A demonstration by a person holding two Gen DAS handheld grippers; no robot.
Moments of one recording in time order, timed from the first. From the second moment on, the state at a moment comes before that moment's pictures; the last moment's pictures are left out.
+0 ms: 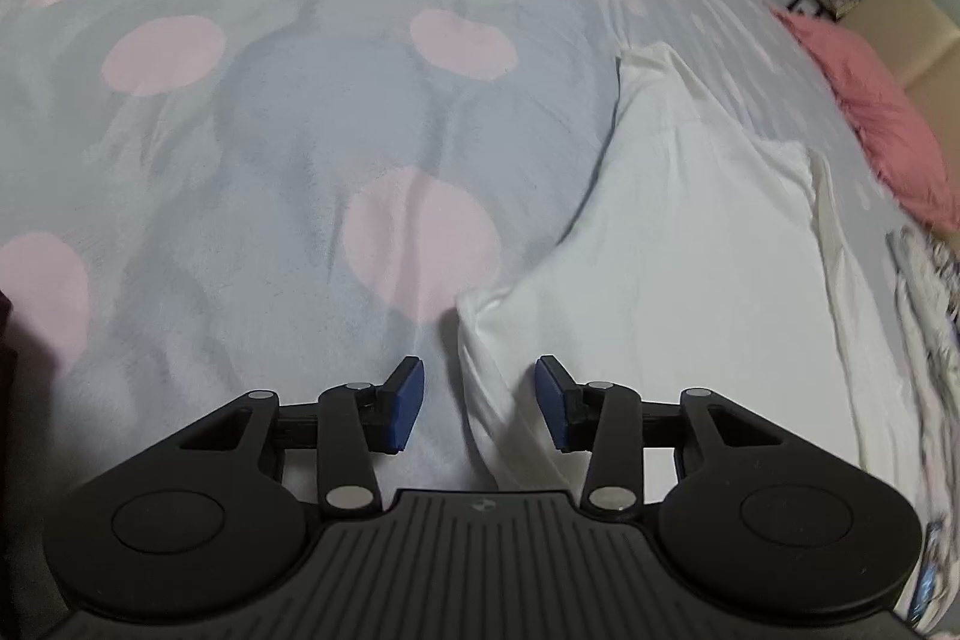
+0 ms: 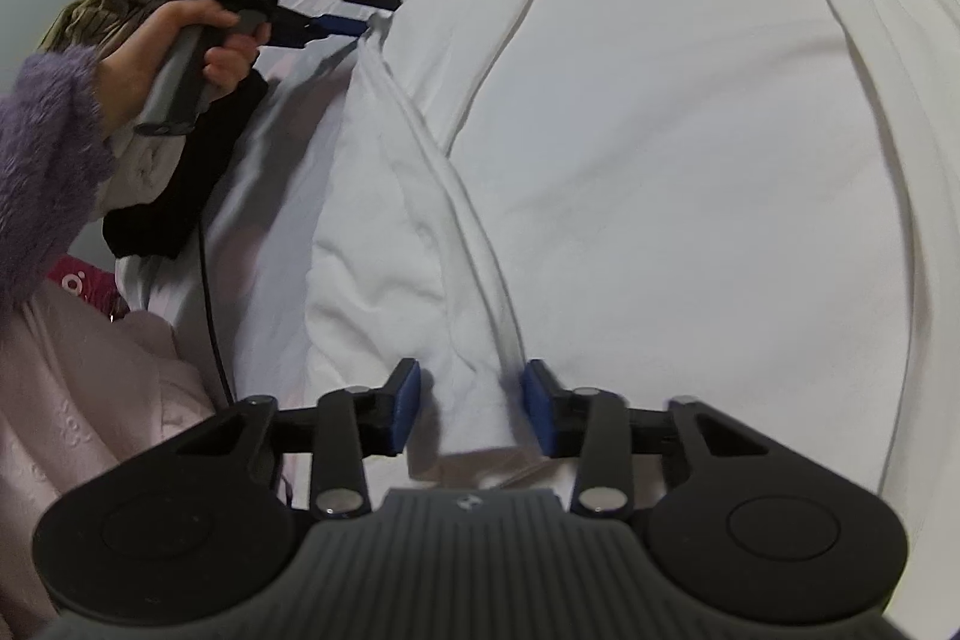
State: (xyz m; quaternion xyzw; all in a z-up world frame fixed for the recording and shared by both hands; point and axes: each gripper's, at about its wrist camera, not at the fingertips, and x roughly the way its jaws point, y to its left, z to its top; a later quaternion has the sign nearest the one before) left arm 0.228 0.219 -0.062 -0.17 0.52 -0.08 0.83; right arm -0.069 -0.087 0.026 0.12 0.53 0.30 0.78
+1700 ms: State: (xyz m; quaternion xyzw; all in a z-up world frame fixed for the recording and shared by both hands) left arm 0.211 0.030 0.021 0.06 0.44 -0.22 0.87; right arm -0.152 -0.057 0.084 0.21 0.48 0.39 0.76
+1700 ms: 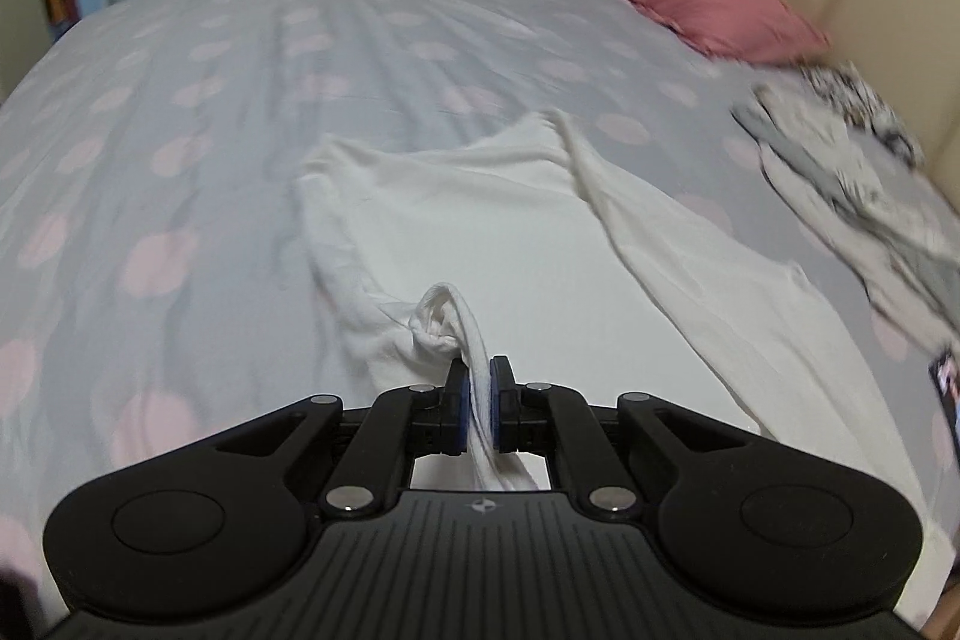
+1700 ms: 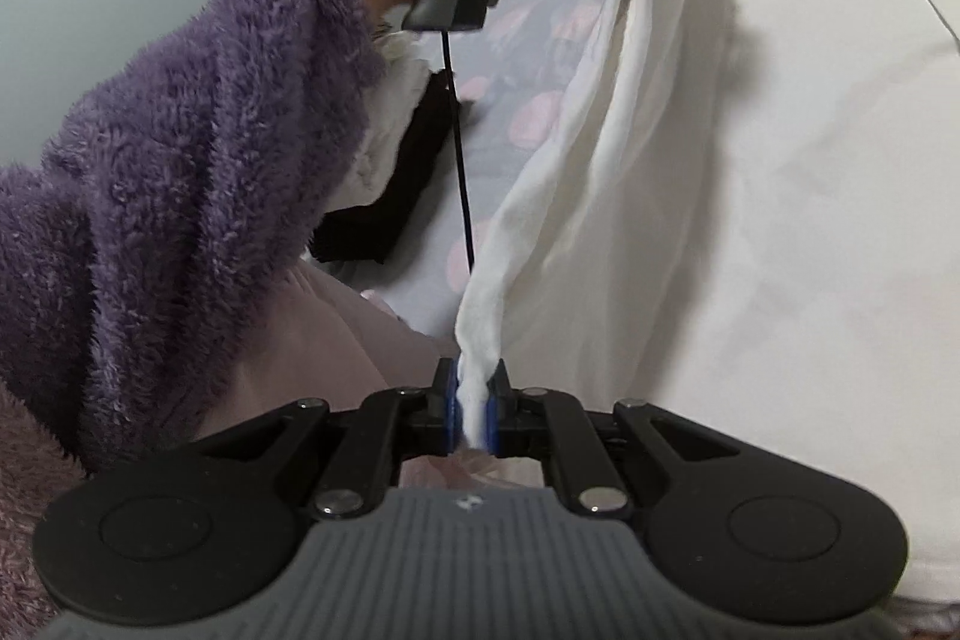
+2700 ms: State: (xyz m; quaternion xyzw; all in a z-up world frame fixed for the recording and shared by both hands) left arm 0.221 -0.038 -0.033 0.07 0.47 -0.25 0.84; right arm -0.156 -0.114 0.016 0.20 0.58 0.26 0.75
